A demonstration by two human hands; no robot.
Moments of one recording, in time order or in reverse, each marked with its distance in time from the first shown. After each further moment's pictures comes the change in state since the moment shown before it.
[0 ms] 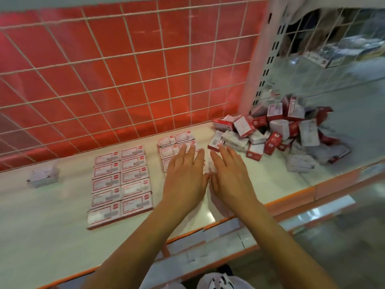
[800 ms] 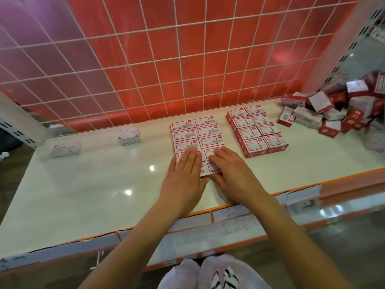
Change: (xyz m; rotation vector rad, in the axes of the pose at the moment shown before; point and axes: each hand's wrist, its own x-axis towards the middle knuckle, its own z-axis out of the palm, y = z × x) left_hand -0.124 -0.172 -0.001 0.060 -0.228 -0.059; right_hand -0.031 -0.170 0.038 0.122 -0.326 -0.233
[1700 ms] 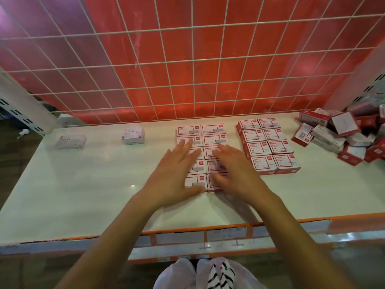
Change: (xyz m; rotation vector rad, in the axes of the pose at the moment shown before) left_hand 0.019 -0.026 -0.032 -0.237 0.008 -0.023; right_hand 0.037 0.009 -0.030 0.154 -0.159 0.072
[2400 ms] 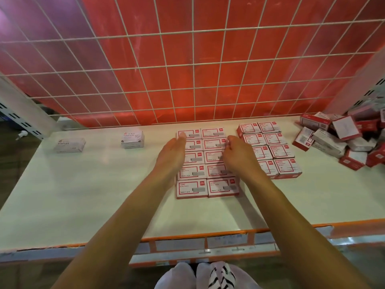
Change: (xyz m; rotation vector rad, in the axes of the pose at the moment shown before) left_hand 0.051 0.006 -0.011 -1.003 0.176 -0.551; right_hand 0.048 -0.004 -0.014 0.325 0.107 0.378
